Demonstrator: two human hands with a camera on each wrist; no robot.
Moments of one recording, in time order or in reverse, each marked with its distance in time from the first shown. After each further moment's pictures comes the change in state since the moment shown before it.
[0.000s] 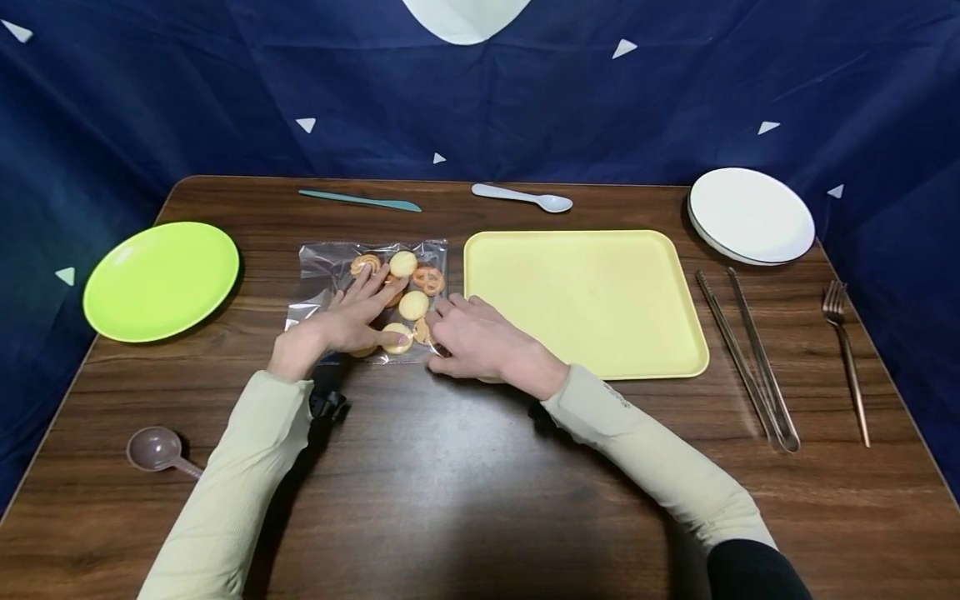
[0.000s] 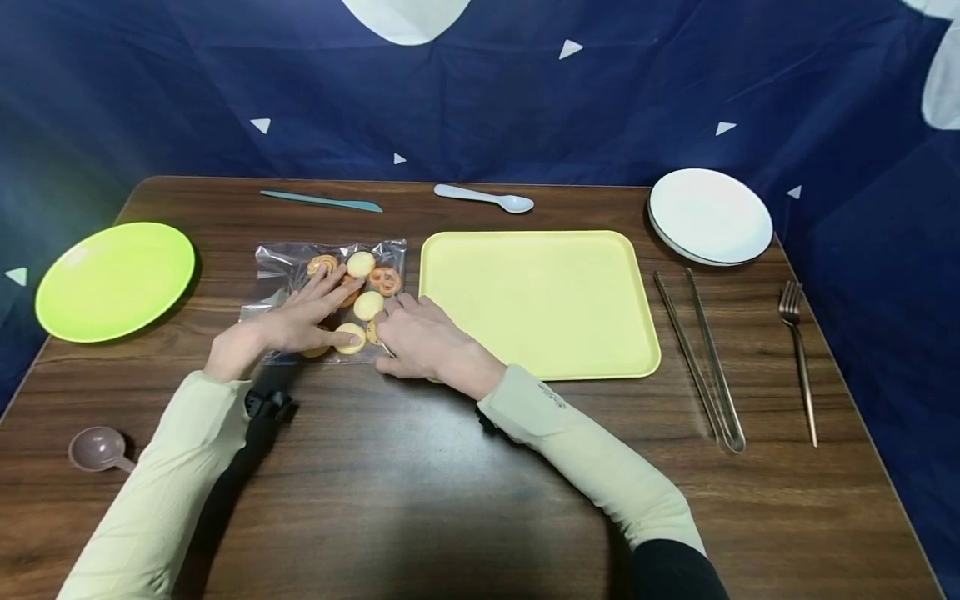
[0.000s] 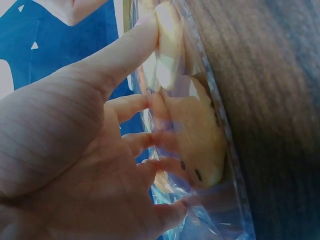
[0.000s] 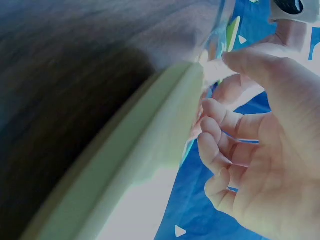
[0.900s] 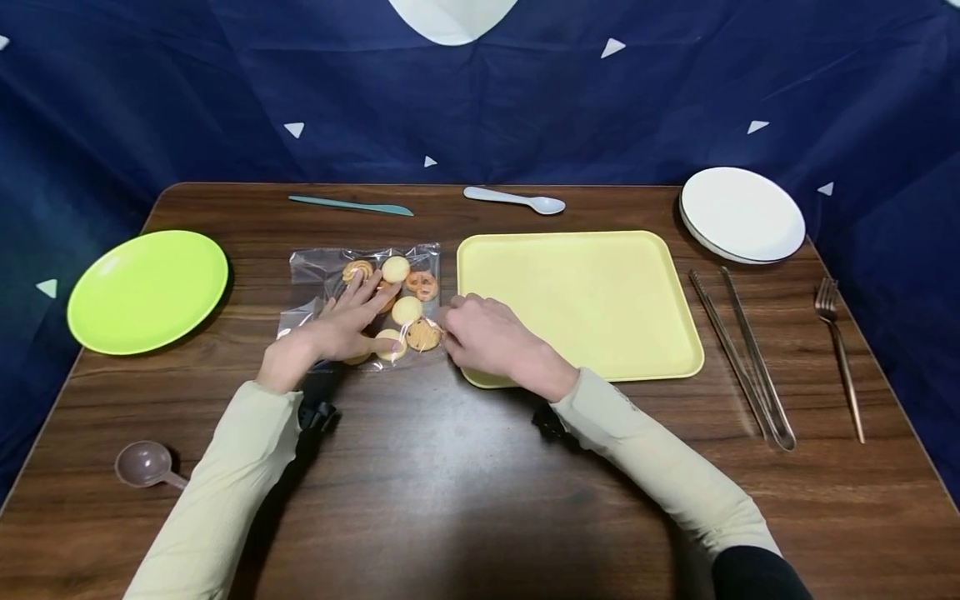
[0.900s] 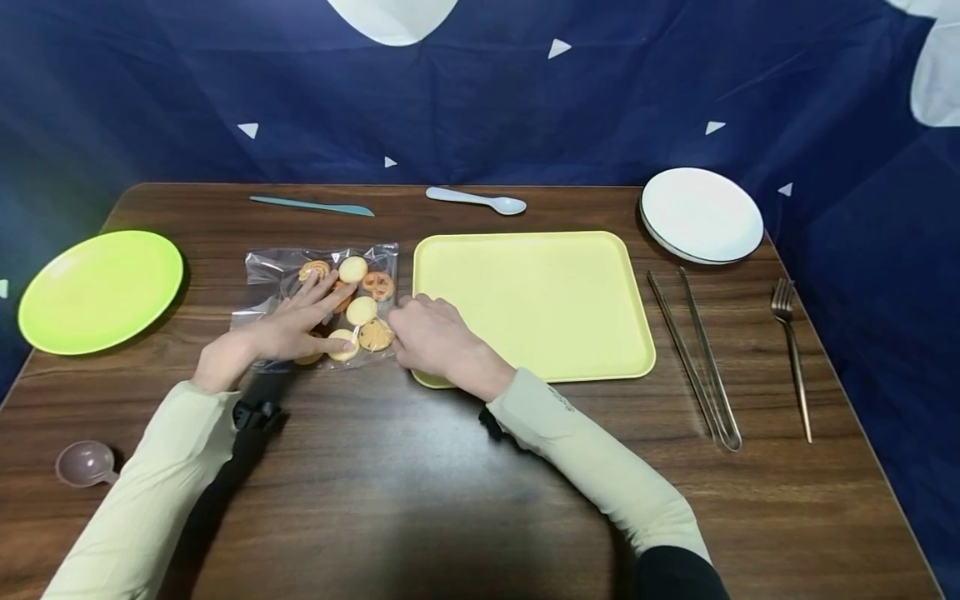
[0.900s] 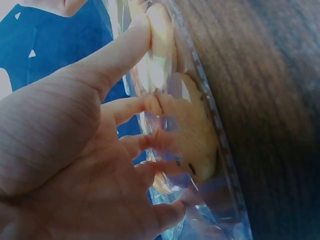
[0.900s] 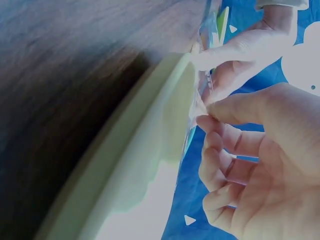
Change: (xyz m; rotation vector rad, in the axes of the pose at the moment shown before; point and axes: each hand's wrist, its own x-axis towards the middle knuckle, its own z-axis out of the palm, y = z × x) left_hand 0.002 -0.005 0.003 -0.002 0.004 0.023; right_hand -0.011 0.012 0.000 0.194 0.127 0.134
